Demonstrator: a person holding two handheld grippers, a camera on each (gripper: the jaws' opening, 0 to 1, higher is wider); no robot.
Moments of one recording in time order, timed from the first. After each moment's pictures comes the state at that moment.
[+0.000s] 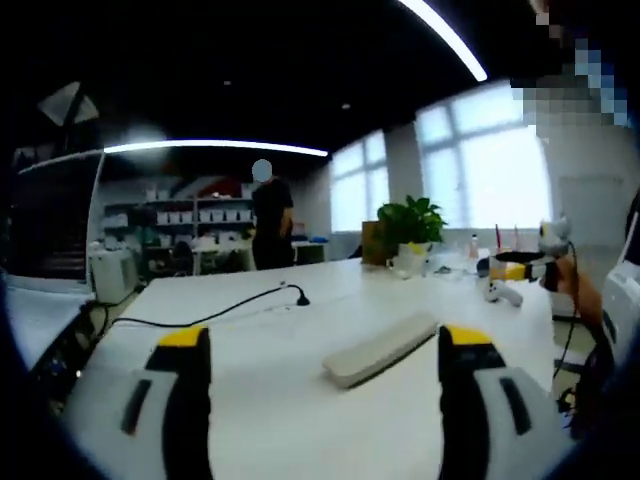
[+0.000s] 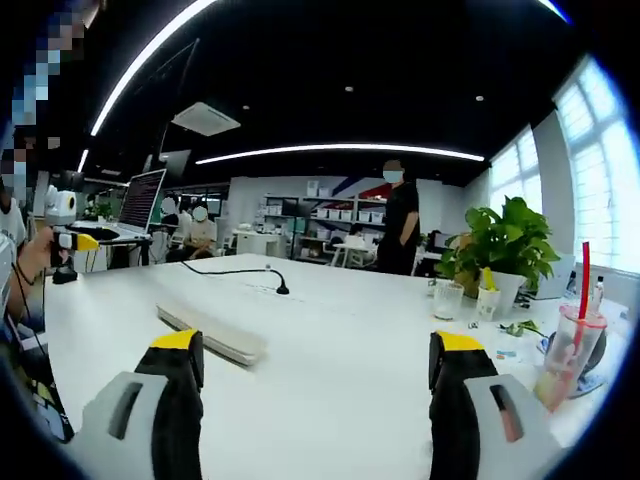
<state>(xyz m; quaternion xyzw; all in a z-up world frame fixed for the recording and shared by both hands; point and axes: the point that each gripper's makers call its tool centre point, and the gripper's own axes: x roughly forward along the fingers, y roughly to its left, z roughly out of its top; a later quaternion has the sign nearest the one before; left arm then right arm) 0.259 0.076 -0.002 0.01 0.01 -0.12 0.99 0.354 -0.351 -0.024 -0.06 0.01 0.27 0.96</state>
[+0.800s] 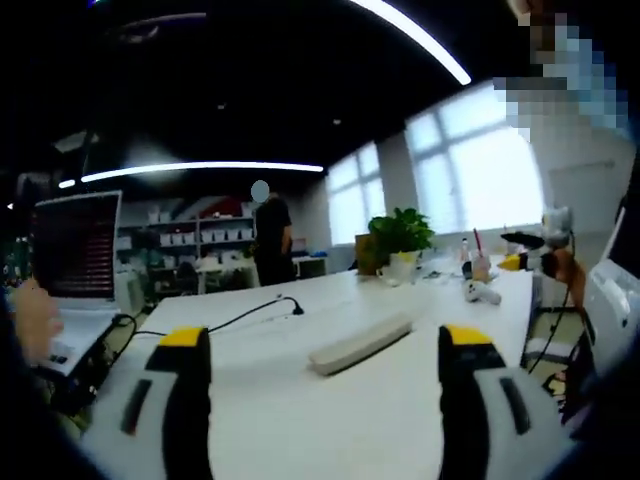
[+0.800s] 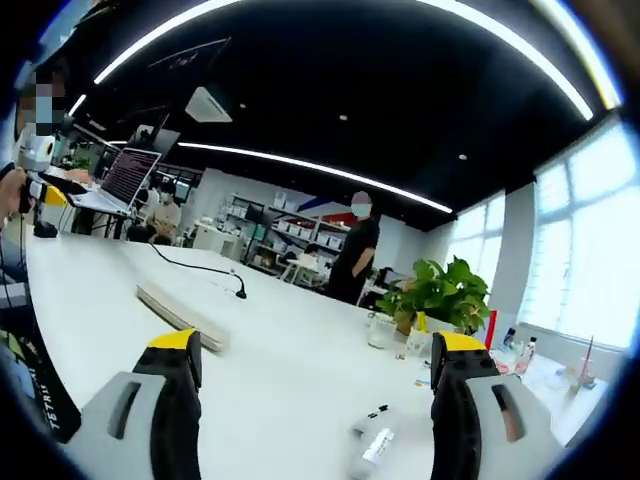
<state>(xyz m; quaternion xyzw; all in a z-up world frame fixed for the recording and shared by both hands) 0.180 0.048 0.013 0.04 -0.03 -0.12 0.99 0.287 -0.395 0.014 -0.16 -0.05 0.18 0.97</state>
